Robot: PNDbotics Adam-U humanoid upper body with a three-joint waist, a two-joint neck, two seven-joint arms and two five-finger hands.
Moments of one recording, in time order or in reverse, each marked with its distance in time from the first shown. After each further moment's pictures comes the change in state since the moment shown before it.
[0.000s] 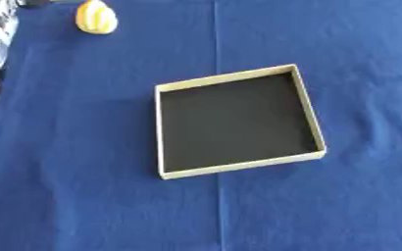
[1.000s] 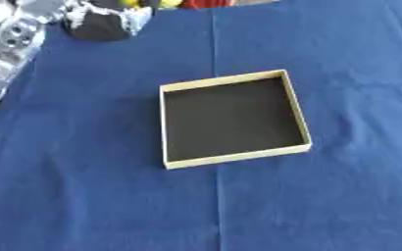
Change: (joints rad) left arm 0.240 0.077 -0.398 -1.012 0.400 -0.149 -0.317; right arm 0.066 -0.001 -0.016 -0.085 0.001 -0.029 -0.011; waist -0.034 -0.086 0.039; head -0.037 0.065
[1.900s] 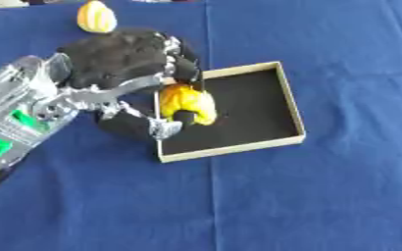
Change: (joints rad) left arm 0.129 0.042 -0.153 0.048 0.136 -0.105 -0.095; right arm 0.000 0.009 0.002 0.000 0.006 -0.010 -0.001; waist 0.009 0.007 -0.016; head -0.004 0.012
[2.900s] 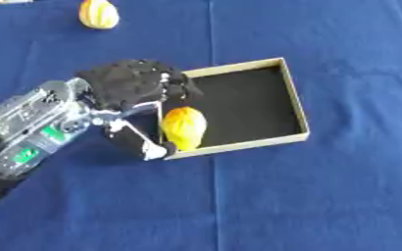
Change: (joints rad) left arm 0.034 0.000 0.036 0.066 -0.252 0.000 0.001; right arm 0.021 0.009 0.003 0.000 0.002 0.027 -0.001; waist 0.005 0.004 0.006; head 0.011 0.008
